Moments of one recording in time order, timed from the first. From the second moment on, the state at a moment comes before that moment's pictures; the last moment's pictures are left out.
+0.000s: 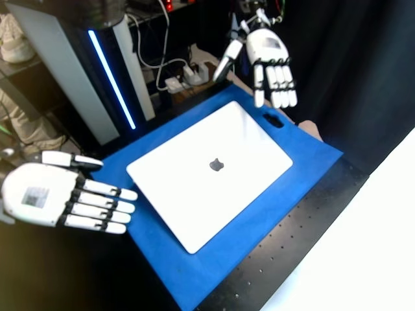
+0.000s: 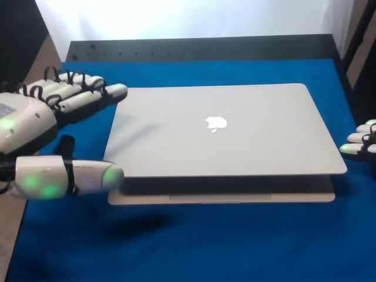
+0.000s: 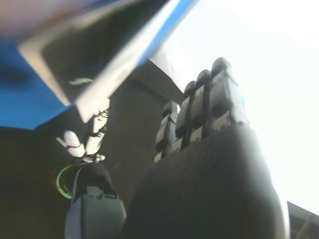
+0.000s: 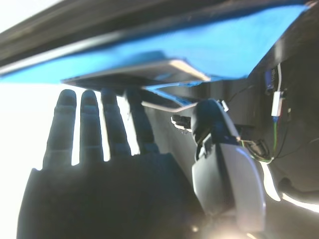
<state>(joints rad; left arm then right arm) 1.01 -0.75 0.88 -0.14 -0.86 1.15 -1.23 -0.77 1.09 -0.28 0.85 -0.44</state>
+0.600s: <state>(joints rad) 1.01 -0.76 0.89 -0.15 -0.86 1.15 -1.14 -0.82 1.12 -0.48 0.76 -0.34</state>
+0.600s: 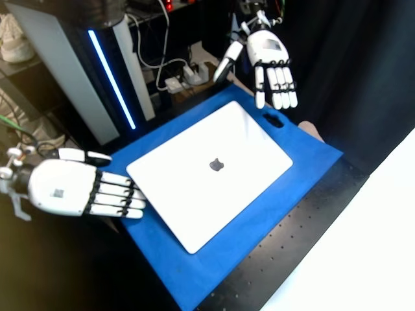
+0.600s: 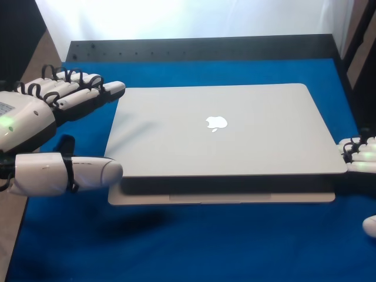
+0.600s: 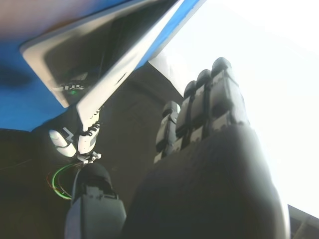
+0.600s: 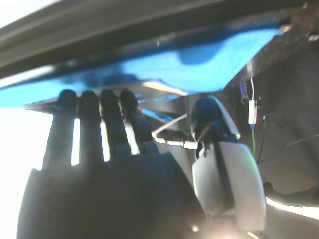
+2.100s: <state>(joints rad) 1.00 -0.78 0.90 -0.18 -0.86 1.15 -1.00 -0.87 1.13 -0.70 0.72 -0.25</state>
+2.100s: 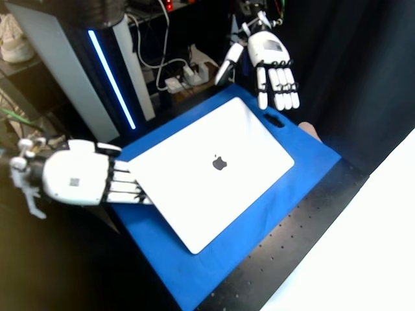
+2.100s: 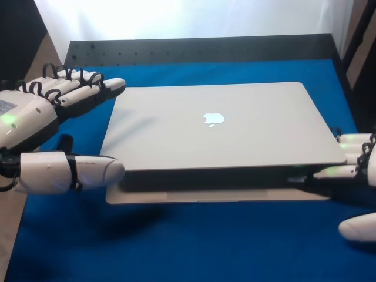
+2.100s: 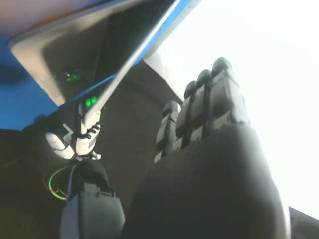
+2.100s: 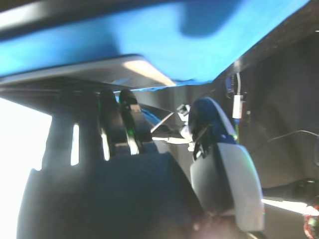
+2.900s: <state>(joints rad) 0.82 -0.94 0.98 0.04 -0.66 1.08 -0.99 -0.89 1.14 -0.76 0.70 -0.25</state>
